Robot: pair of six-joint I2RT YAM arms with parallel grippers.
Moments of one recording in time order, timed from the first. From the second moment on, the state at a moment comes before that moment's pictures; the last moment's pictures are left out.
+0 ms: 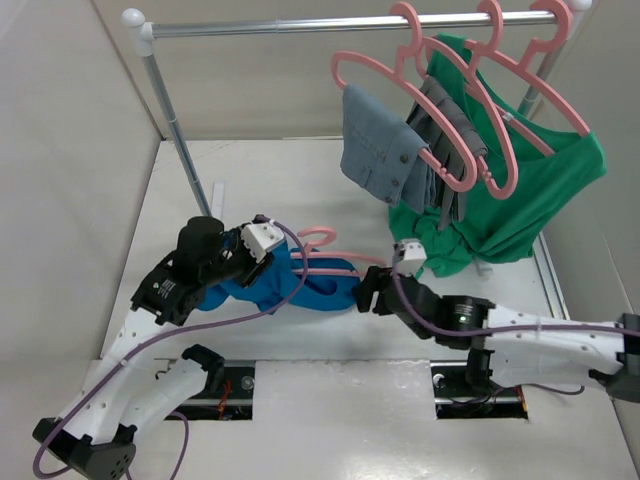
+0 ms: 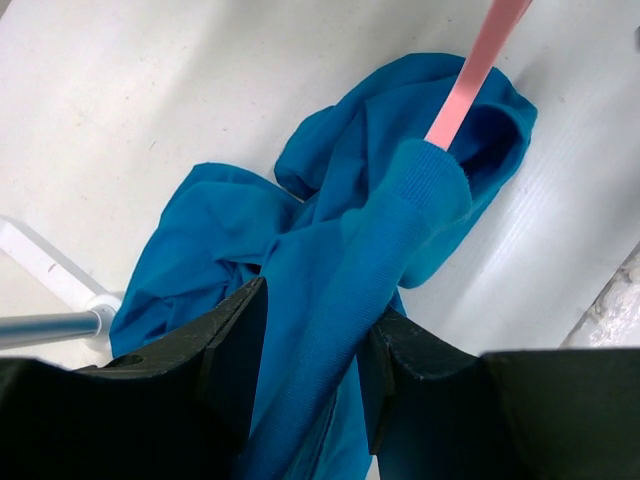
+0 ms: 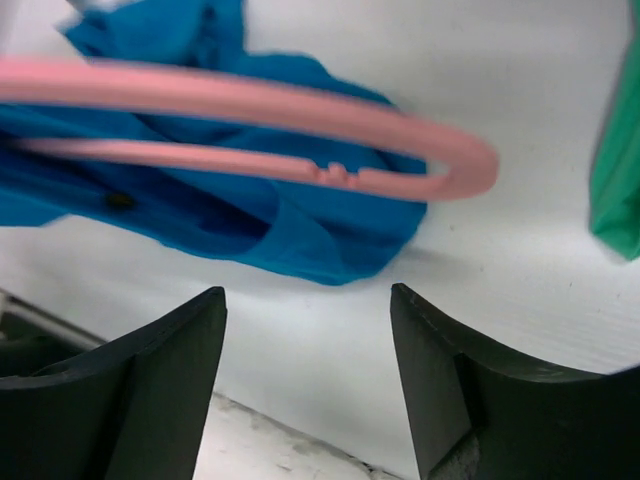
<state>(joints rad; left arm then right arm) -0.48 0.76 0.92 -0.75 0.29 0.43 1.24 0.92 0.68 -0.33 0.65 0.85</state>
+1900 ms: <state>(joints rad) -0.47 0.74 0.93 -0.82 0.36 0.46 0.87 1.22 0.43 0.11 0.37 0.97</state>
